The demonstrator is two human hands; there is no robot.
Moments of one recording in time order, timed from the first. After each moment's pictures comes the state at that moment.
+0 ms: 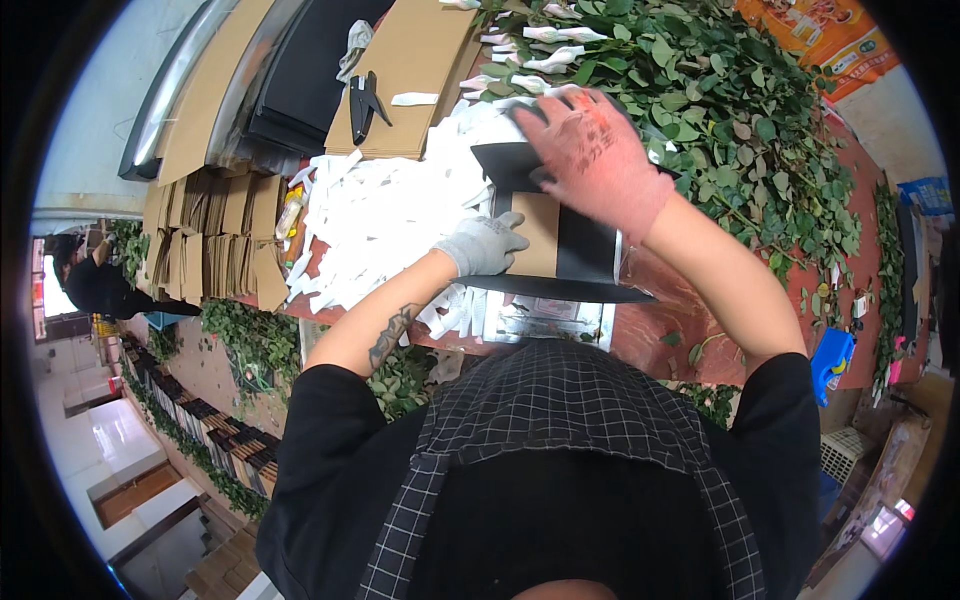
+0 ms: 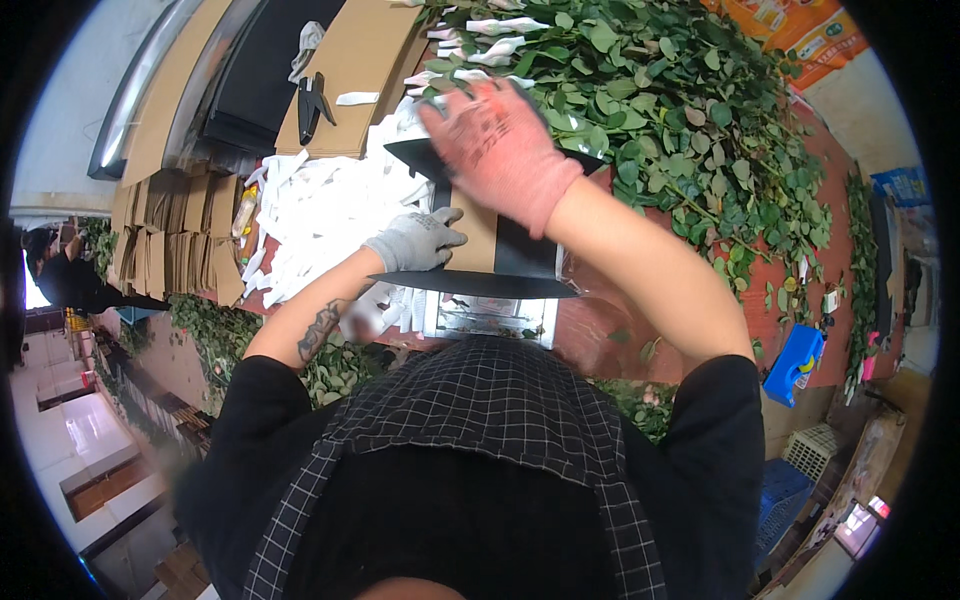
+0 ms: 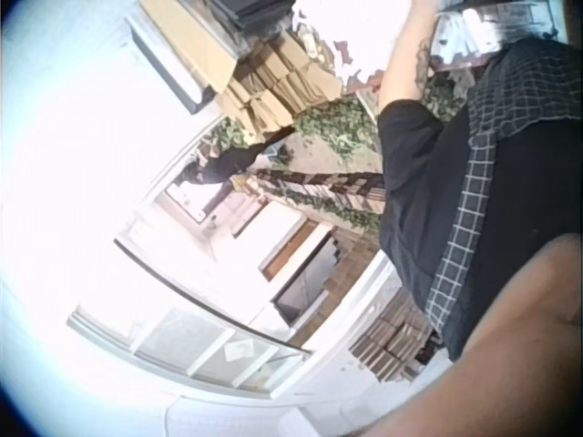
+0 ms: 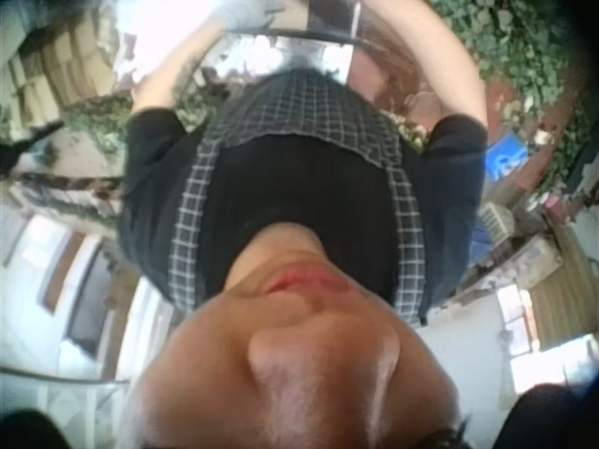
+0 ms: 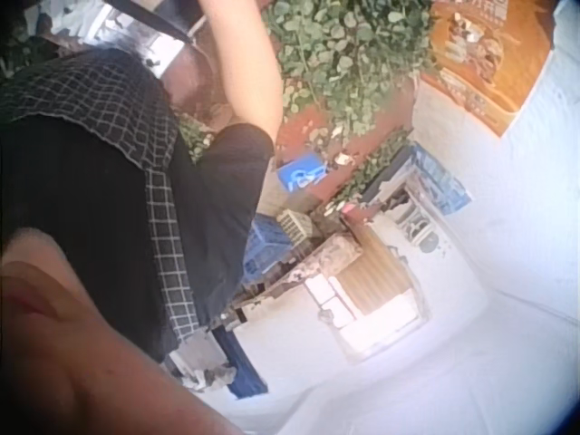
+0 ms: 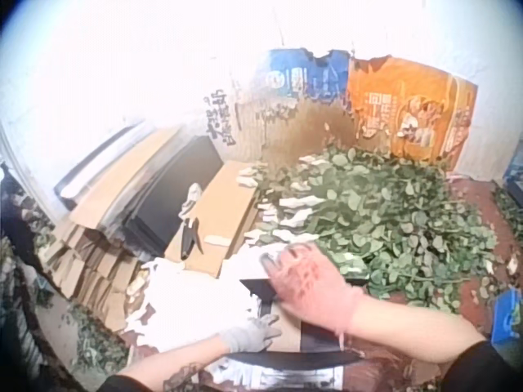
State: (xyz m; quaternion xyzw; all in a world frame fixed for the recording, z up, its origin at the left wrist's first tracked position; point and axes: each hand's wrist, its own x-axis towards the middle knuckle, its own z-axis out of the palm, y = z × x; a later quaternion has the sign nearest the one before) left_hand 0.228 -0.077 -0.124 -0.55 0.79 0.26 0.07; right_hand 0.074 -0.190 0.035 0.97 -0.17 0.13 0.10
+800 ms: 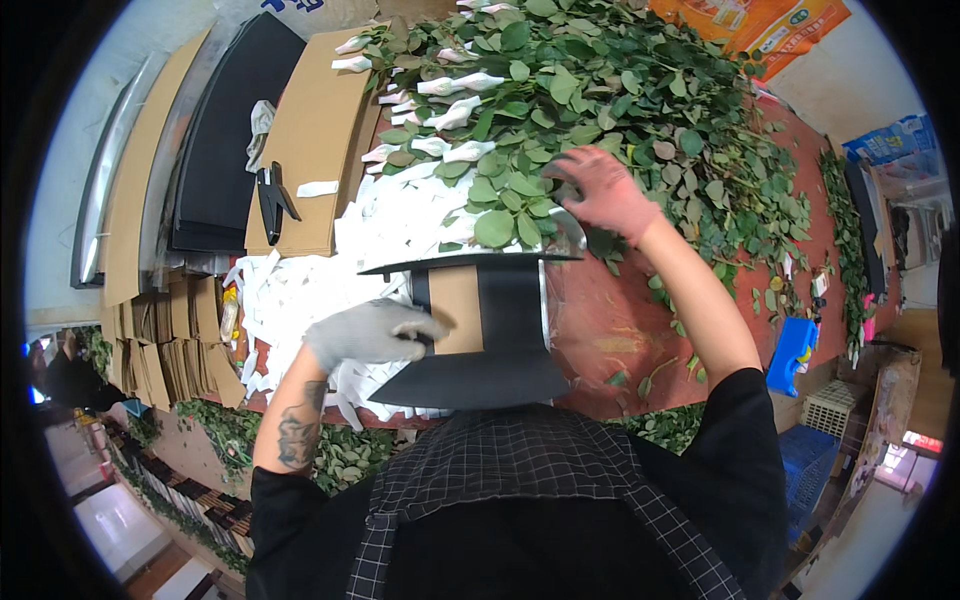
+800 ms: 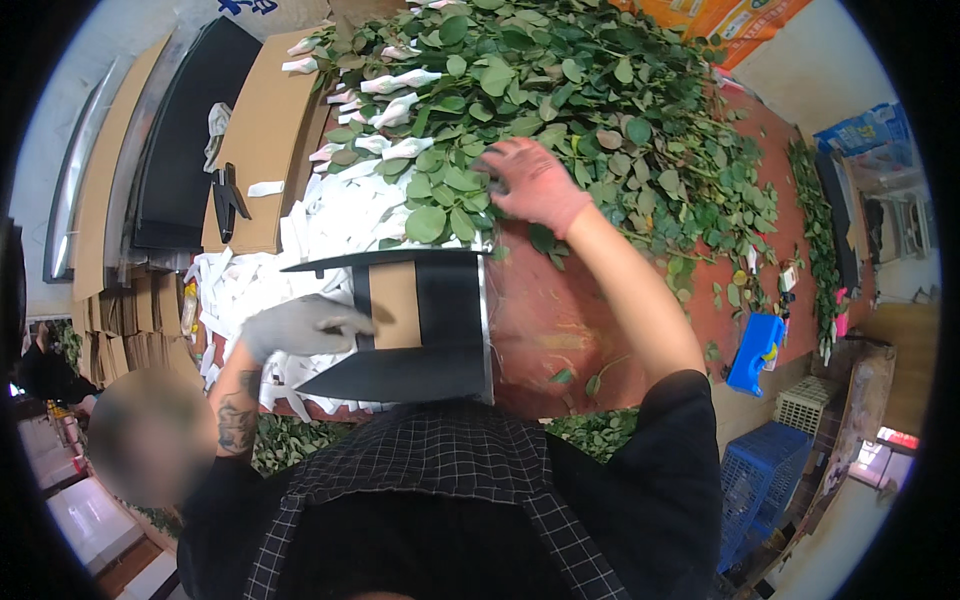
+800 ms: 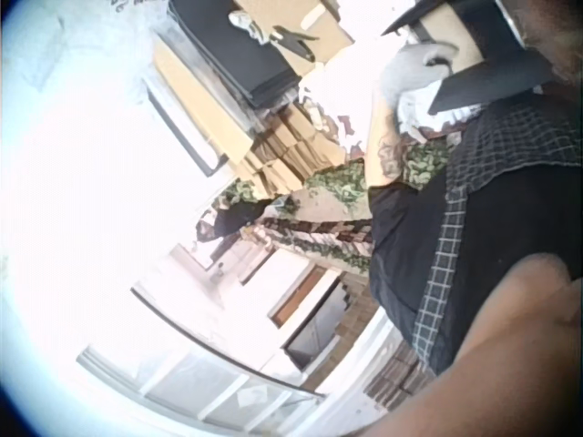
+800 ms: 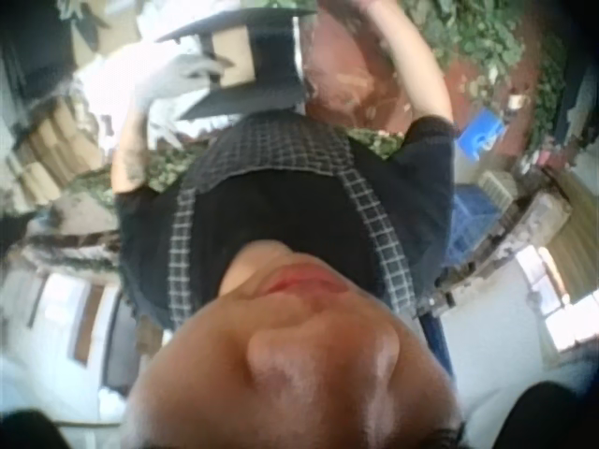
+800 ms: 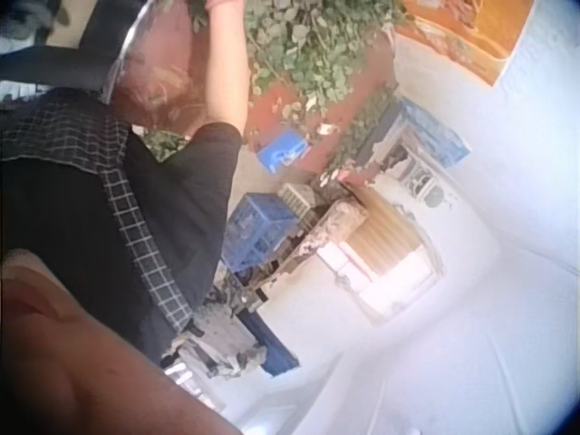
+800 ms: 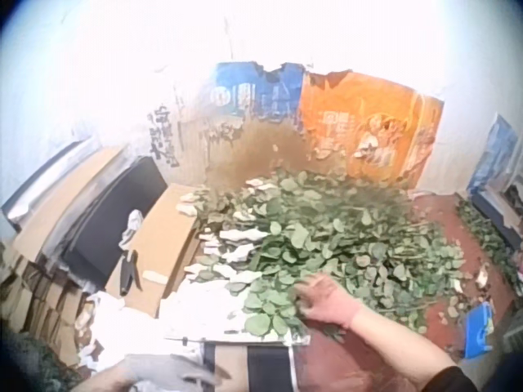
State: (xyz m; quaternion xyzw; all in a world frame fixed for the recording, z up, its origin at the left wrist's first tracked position) left_hand 0.250 -0.117 -0.017 -0.47 0.69 0.55 0.00; right_hand -0.038 -0.329 -0.051 0.96 -0.26 0.12 -0.05
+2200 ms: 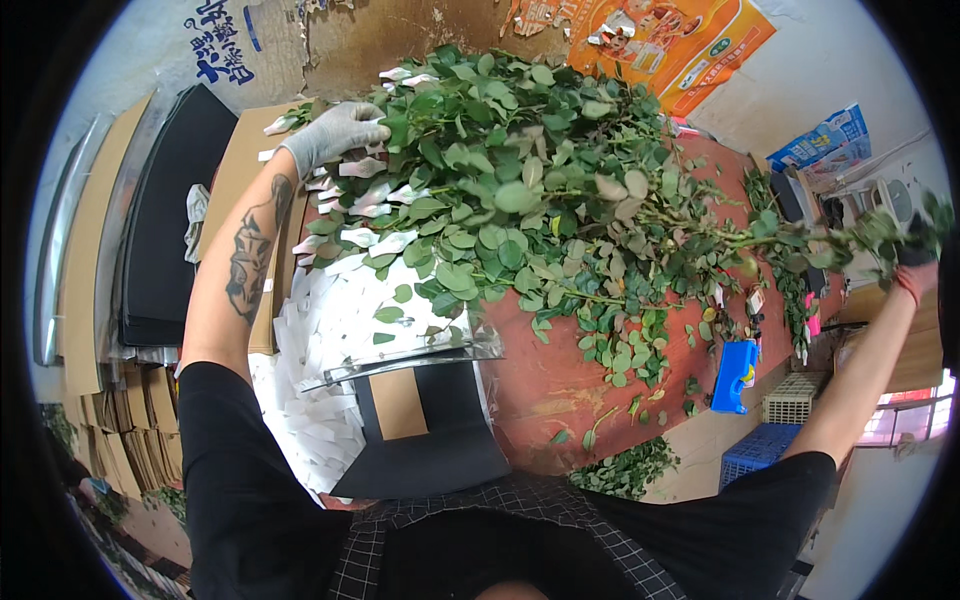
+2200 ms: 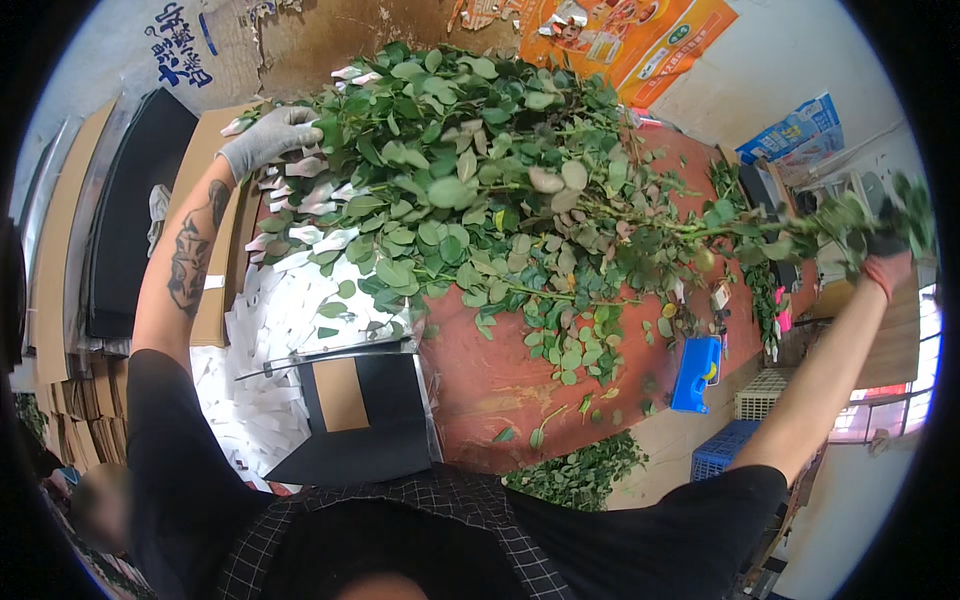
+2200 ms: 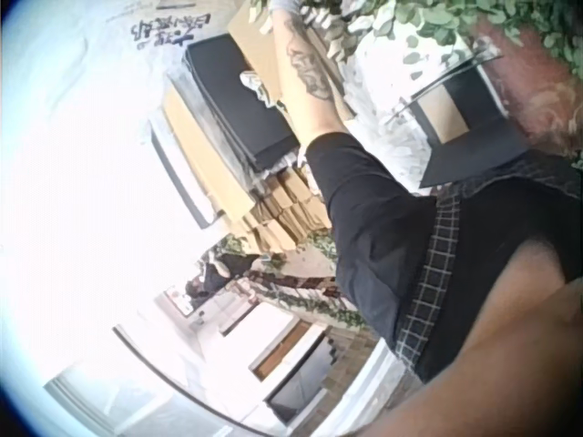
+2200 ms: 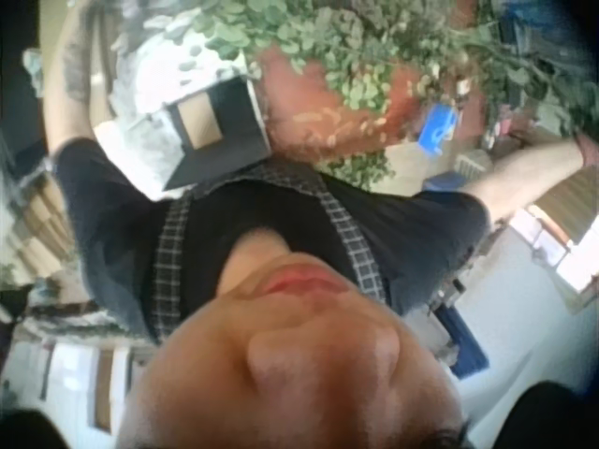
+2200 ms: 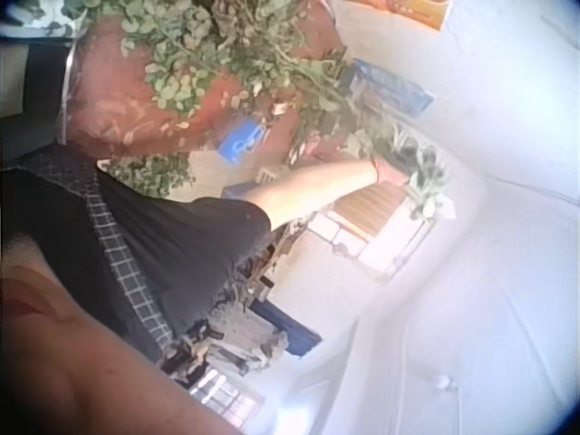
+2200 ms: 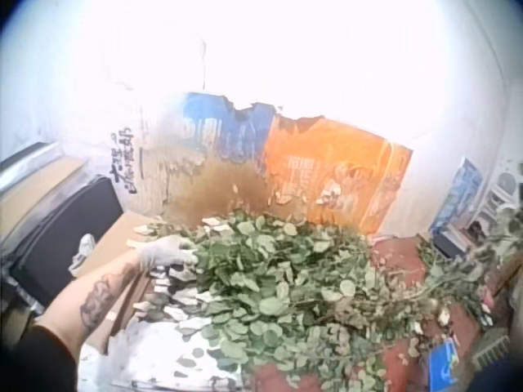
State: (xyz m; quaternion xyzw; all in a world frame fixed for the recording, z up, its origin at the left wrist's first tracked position) left_hand 0.295 -0.446 -0.003 -0.54 0.66 0.46 -0.25; right_hand -0.575 -0.379 0.363 0.59 -0.50 0.13 0.62
